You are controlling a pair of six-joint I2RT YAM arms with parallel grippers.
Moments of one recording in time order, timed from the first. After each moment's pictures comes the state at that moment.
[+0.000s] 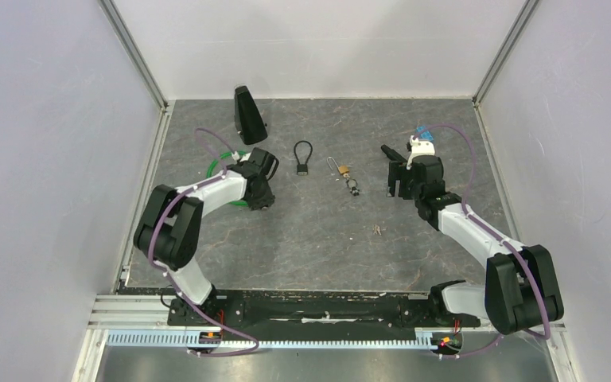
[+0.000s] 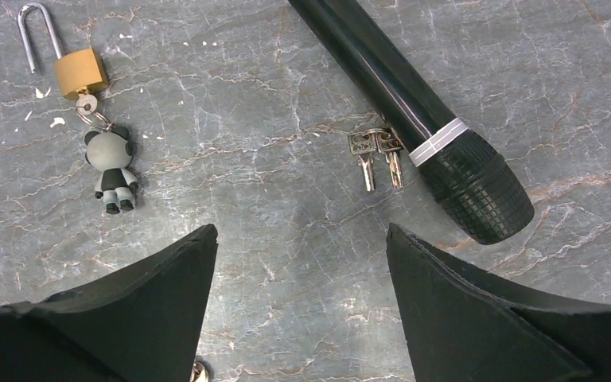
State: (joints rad) left arm -0.43 1.74 1.04 -0.49 -0.21 -0.72; right arm 0.23 1.27 0.65 -0.01 0.15 0.14
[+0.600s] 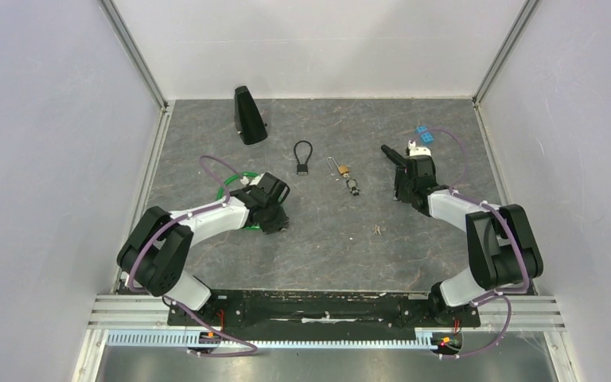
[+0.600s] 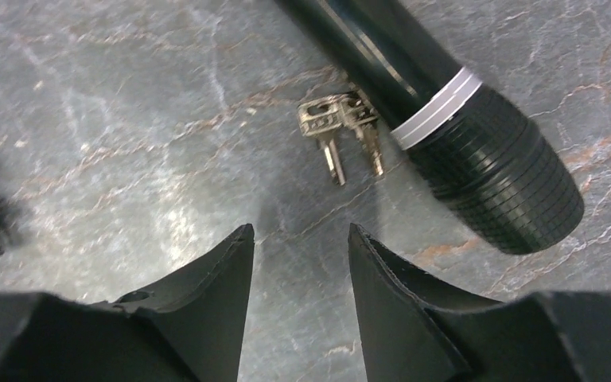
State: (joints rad) left arm -0.62 1.53 0.78 -0.38 -0.09 -0.99; right arm 0.19 1.52 0.69 0.01 0.20 0.19
